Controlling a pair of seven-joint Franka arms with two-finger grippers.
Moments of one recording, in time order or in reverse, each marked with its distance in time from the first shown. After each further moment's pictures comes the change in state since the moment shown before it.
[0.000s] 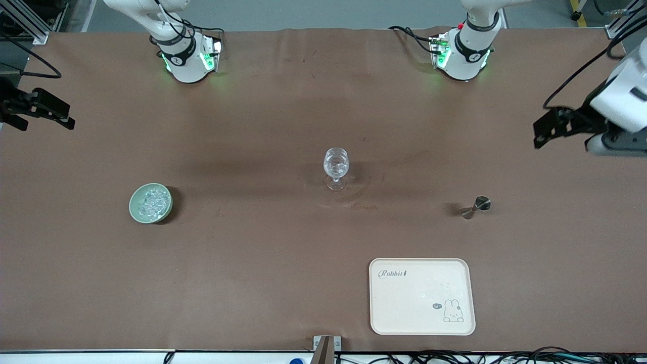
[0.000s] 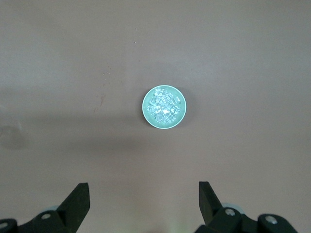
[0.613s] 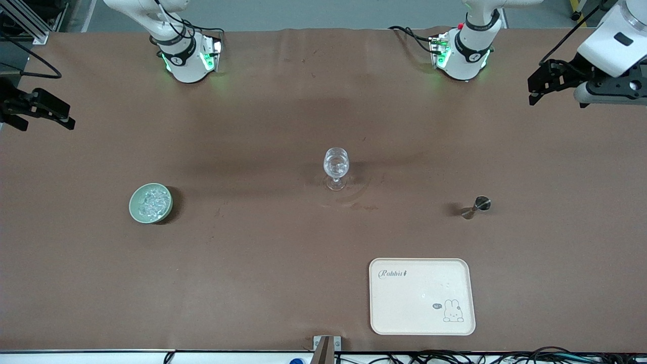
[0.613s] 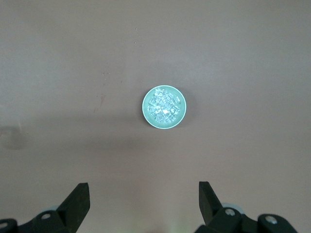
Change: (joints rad) left arm -0.148 -0.263 0.156 -0.321 -0.028 0.046 0.016; right arm 0.000 0.000 0.000 -0.001 0.000 0.001 0.000
